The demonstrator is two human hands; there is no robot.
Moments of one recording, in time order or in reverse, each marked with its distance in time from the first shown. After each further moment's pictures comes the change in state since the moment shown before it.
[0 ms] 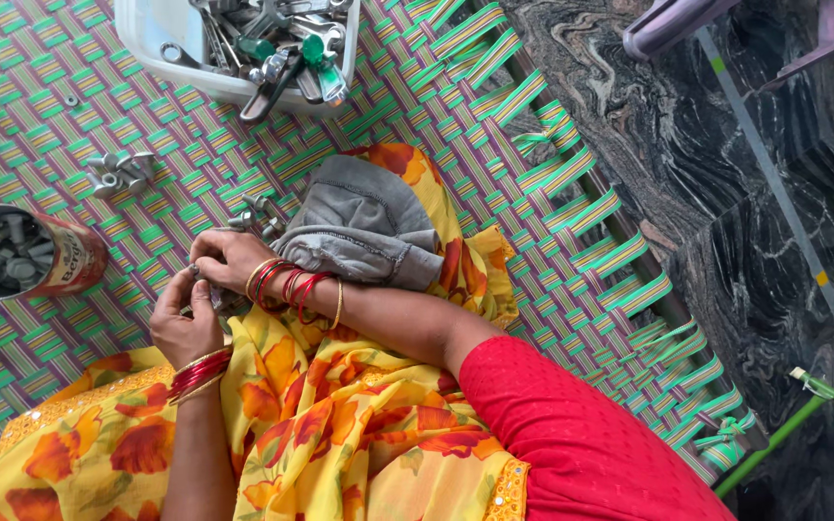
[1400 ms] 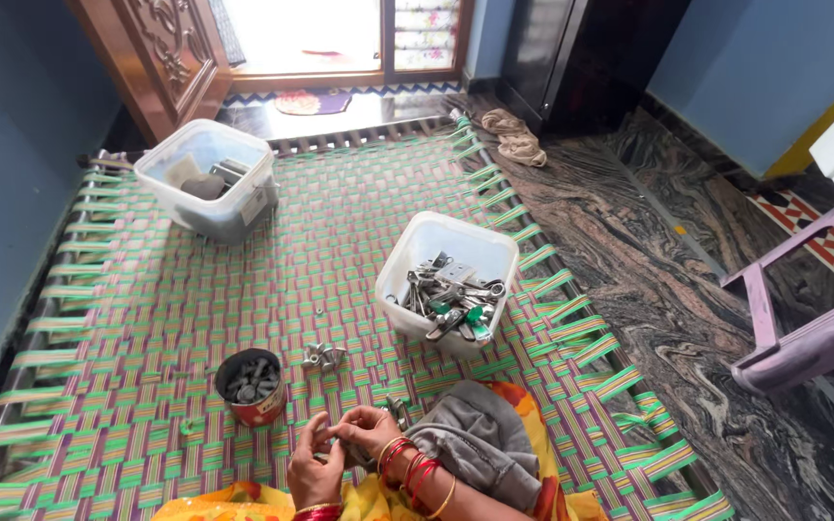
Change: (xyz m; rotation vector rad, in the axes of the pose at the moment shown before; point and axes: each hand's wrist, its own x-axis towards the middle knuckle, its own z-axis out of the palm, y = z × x) left_hand 0.008 0.004 0.011 -0.076 0.258 -0.096; right_hand 0.023 0.049 0.002 0.587 -0.200 0.067
